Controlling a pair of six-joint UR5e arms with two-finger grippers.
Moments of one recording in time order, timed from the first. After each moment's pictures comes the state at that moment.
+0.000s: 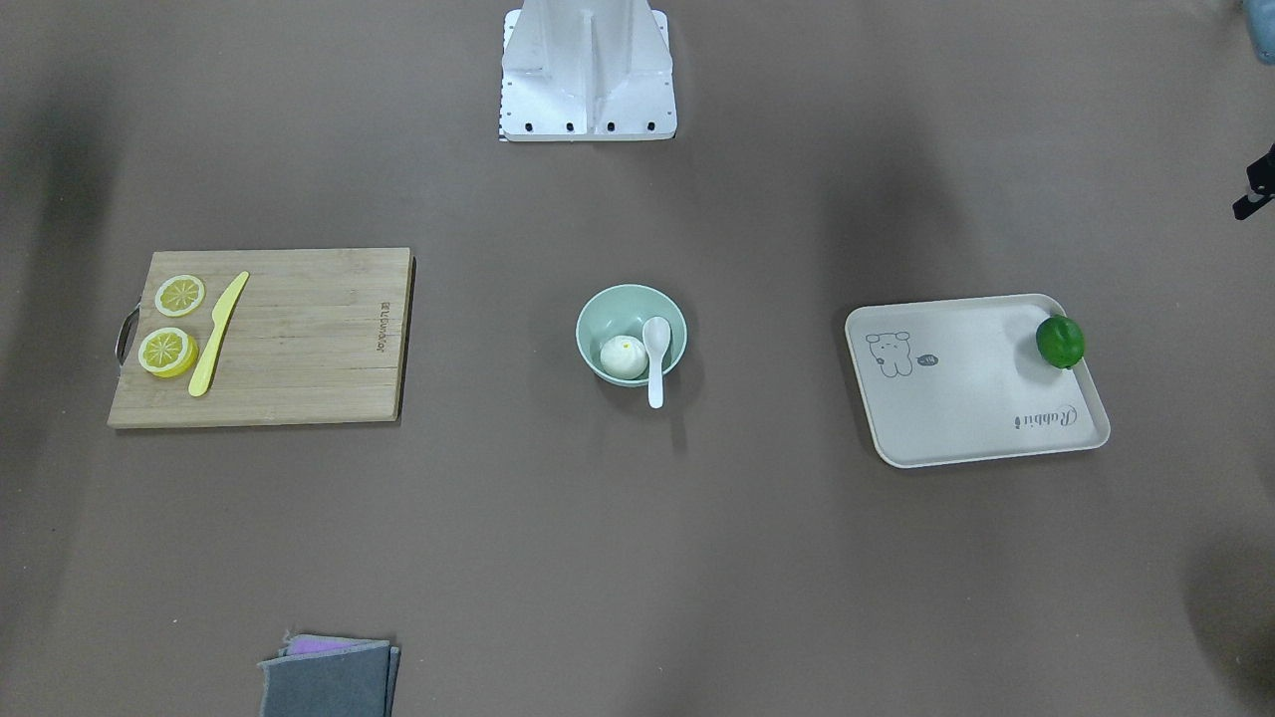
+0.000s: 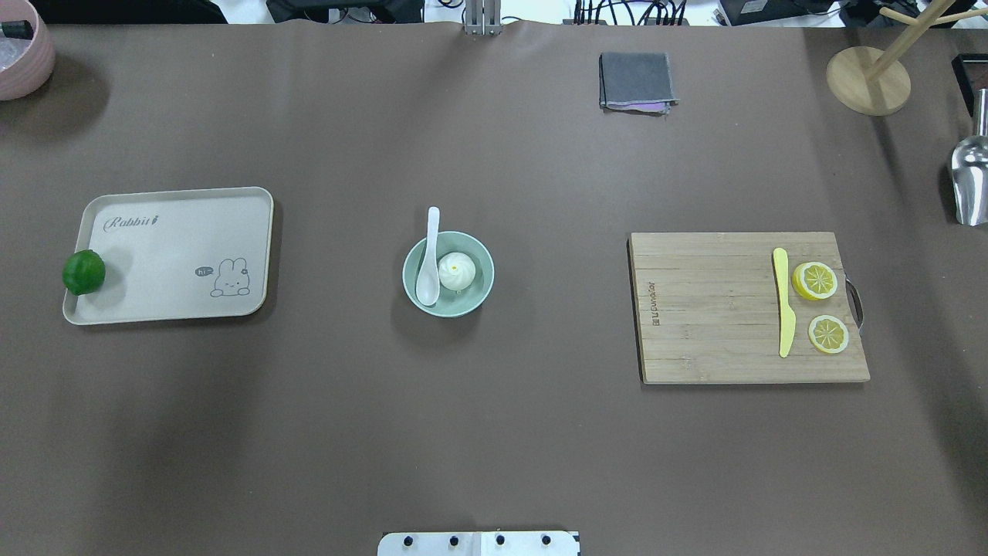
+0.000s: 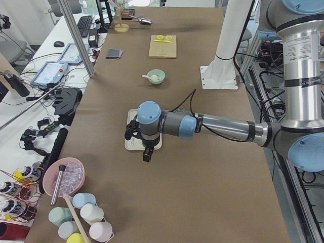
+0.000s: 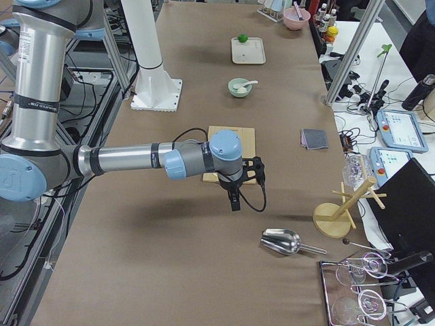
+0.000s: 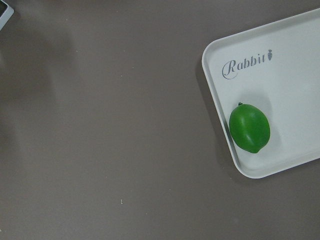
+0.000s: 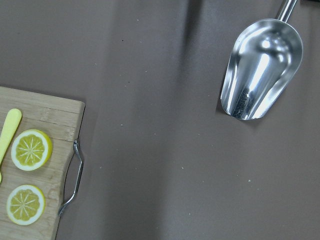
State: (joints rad) left arm -1.47 -1.42 -1.84 -1.62 -2.40 0.04; right arm 1.49 -1.76 1.87 -1.41 2.38 0.06
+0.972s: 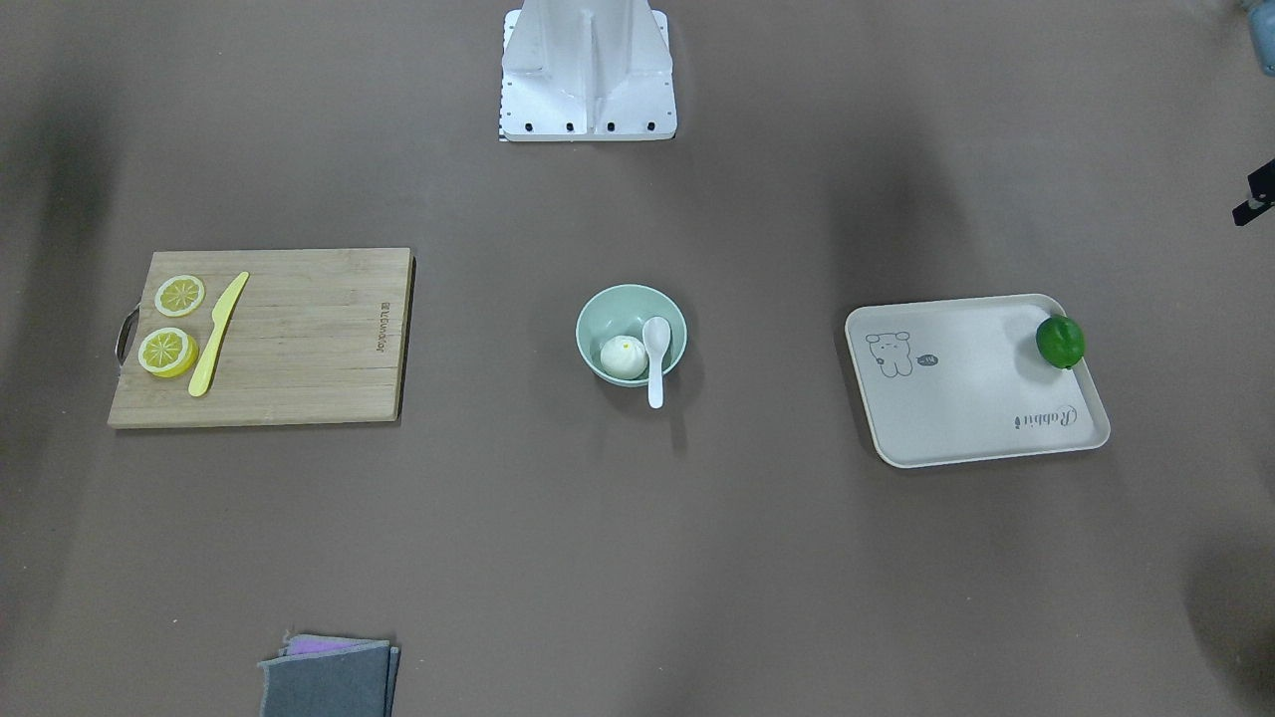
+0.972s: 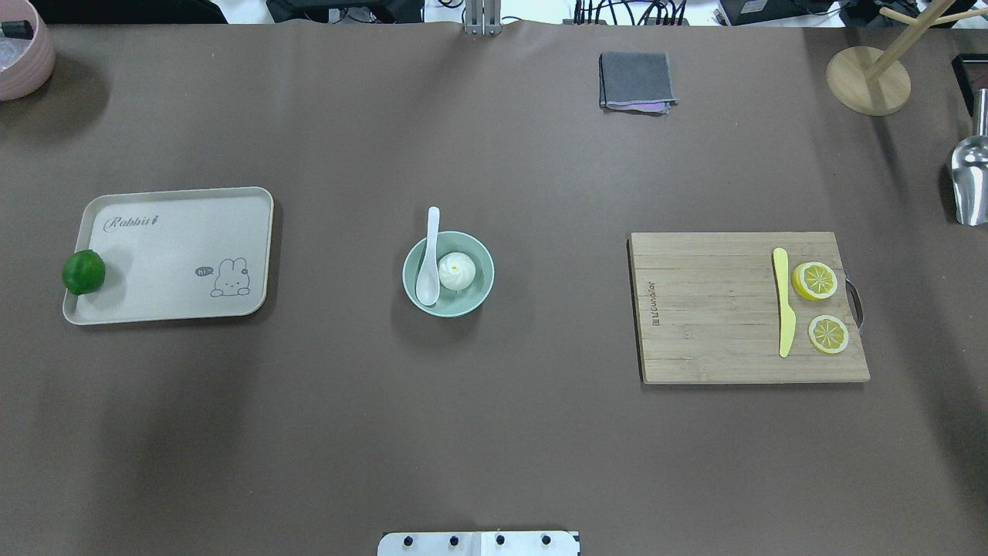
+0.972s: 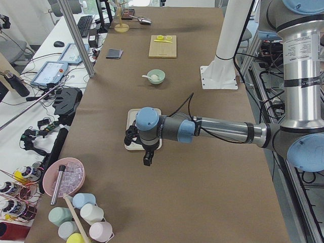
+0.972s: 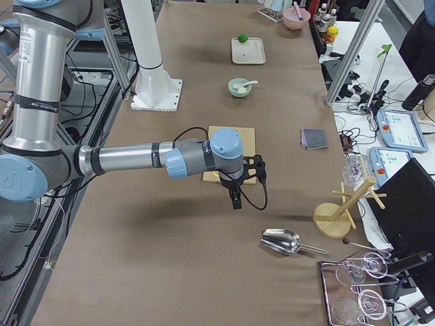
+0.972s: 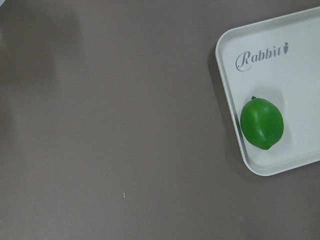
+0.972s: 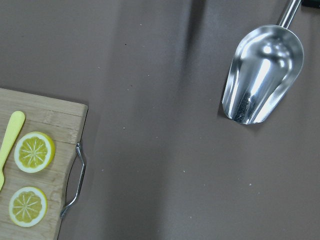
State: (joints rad) left arm -1.47 -1.43 -1.81 -1.62 -2.42 0.04; right arm 1.49 -1.75 1.87 -1.40 2.38 0.07
